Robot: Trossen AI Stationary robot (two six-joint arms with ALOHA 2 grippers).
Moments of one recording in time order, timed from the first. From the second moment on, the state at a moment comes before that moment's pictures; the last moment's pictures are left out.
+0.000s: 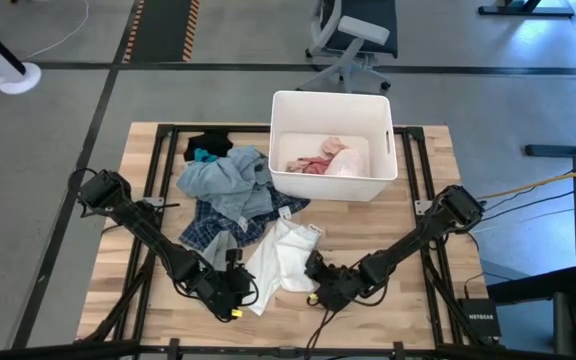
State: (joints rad) left arm -0.70 1.67 0.94 -0.20 -0.51 -0.50; right arm 0.61 1.88 1.03 -0.13 0.56 -0.56
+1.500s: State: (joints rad) left arm -0.70 1.43 0.94 -0.30 -0.56 -0.45; right arm 0.40 1.89 1.30 -0.06 0.20 -0.50
